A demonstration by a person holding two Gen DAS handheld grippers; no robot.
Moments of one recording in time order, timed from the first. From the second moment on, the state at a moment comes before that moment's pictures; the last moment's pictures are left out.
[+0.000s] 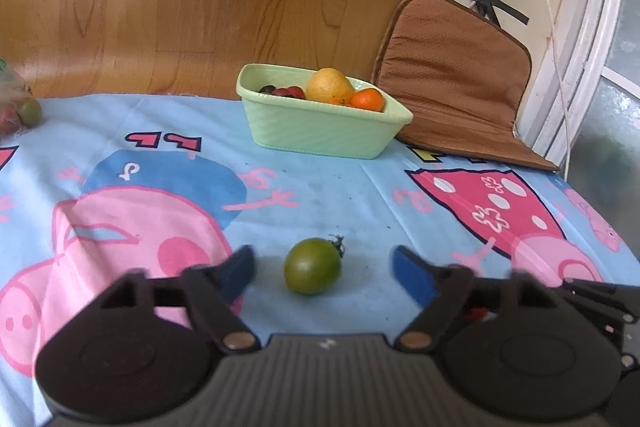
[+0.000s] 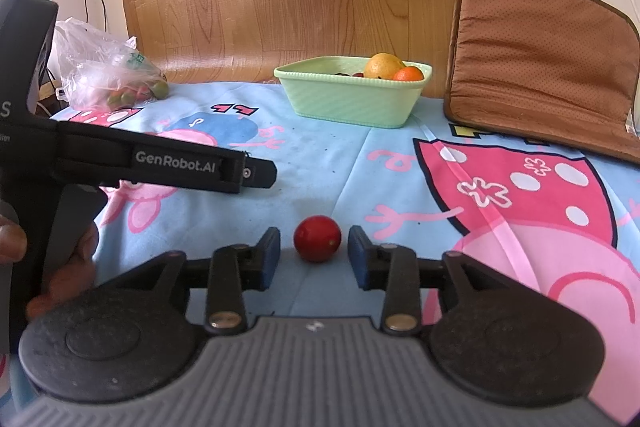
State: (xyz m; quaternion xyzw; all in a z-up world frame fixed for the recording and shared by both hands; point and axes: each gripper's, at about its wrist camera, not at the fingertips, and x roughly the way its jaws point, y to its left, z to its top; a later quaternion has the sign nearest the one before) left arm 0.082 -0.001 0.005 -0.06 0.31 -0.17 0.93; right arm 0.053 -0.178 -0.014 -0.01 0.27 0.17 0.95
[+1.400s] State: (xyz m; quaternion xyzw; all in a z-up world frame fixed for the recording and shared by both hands) left arm 0.232 -0.009 0.057 -0.06 0.28 -0.21 0.94; right arm 0.222 -0.186 0.025 0.02 0.20 0.16 0.97
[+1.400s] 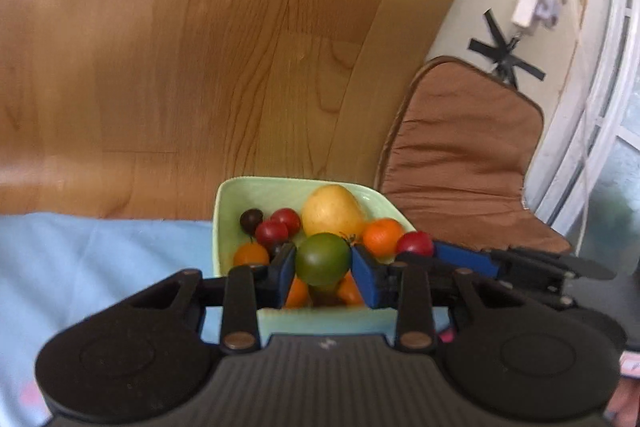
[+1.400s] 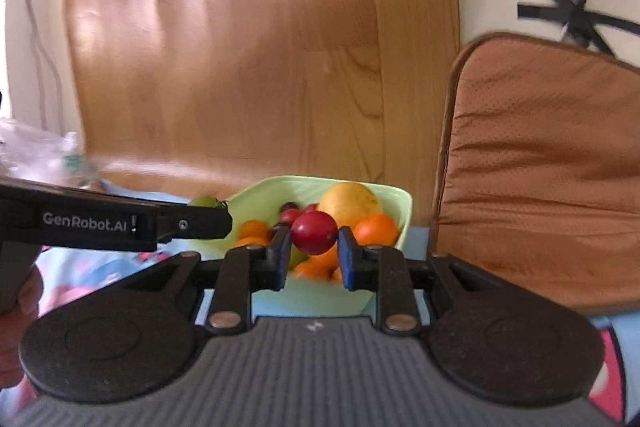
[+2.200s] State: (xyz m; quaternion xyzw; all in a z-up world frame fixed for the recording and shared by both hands) left arm 0.131 0.013 0.060 -0.06 0.28 -0.12 0.95; right arm 0.125 -0.224 0.016 0.16 0.24 0.14 0.95
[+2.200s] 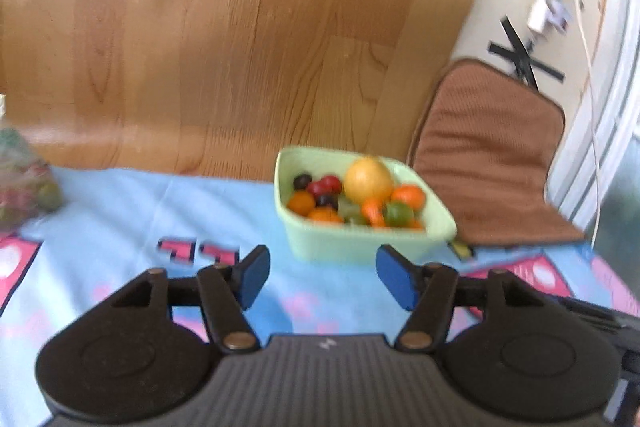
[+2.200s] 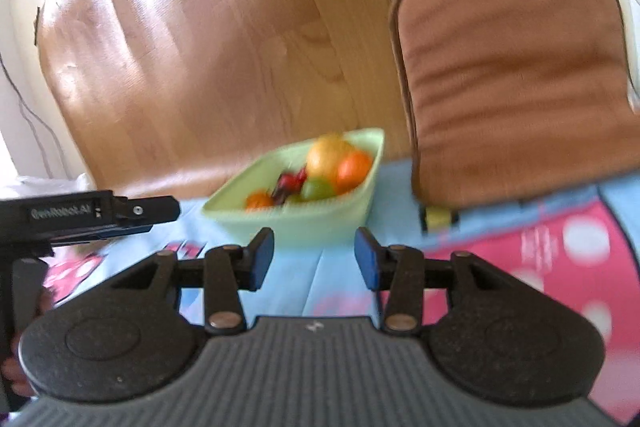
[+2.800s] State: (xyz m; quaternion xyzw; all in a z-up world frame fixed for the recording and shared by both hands) left arm 0.029 -0.011 0.042 -0.01 0.30 -0.04 0.95; right arm 0.037 -0.229 -0.012 0.19 0.24 0.14 0.94
